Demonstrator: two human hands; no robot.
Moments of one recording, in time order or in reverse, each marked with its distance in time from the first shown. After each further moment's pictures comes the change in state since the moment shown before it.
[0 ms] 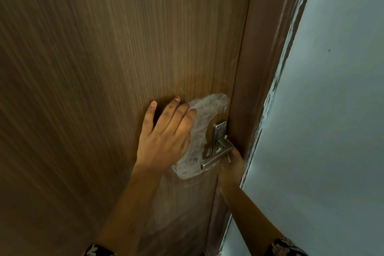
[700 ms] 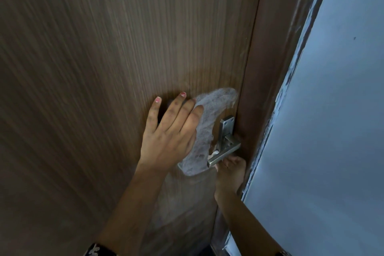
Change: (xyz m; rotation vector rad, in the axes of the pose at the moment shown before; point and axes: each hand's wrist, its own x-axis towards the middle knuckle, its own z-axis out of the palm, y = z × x) left_hand -0.002 0.002 -0.002 0.012 0.038 0.017; right_hand -0.028 0.016 0.011 0.104 0.118 0.211
